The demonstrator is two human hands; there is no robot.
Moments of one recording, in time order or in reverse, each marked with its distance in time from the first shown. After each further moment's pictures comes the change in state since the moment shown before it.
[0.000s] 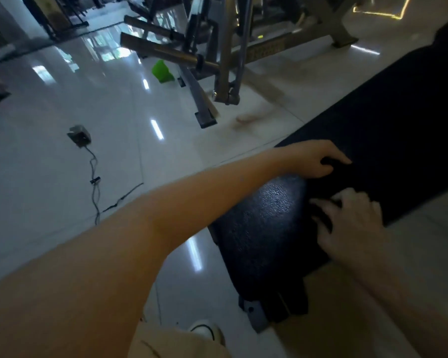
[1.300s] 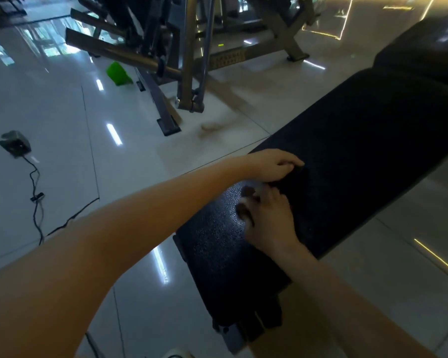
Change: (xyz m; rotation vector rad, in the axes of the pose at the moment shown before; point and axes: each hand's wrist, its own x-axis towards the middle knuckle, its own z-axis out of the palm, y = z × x) left_hand 0.003 -0.021 -0.005 -0.231 -0.041 -0.182; right_hand 0.045 -0.051 0.049 0.008 -0.210 0.023
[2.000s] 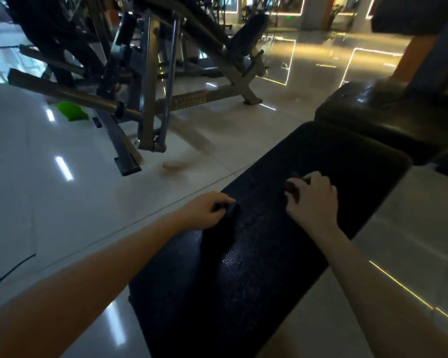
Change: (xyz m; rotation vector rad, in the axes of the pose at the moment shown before) left_hand -0.004 -0.071 0.000 -0.075 0.187 -0.023; right_hand 0.072 0.148 -0.068 -0.232 0.241 0.309
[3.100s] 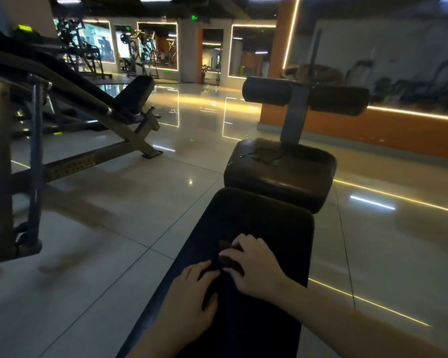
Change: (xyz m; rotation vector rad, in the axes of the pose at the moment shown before) left_hand 0.103 0.050 0.028 0.223 0.059 0.424; right_hand 0.057 0.028 -0.010 -0.030 -0.176 -0.144
